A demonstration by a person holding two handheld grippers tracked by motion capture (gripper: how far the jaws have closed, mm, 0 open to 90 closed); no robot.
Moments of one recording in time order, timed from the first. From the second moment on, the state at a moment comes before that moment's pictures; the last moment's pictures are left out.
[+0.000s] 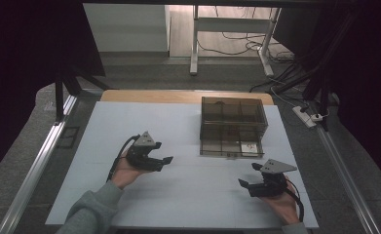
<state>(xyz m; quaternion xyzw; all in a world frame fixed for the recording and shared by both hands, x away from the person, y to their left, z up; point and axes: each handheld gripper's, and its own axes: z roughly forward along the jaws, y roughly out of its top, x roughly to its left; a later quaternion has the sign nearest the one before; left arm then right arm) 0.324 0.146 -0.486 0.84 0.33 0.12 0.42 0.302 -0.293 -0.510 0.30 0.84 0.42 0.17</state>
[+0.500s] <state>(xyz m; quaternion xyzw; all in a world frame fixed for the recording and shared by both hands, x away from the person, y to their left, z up) 0.284 0.198 -0.505 0.82 0.37 0.14 0.41 0.301 -0.293 -0.509 0.30 0.84 0.42 0.17</state>
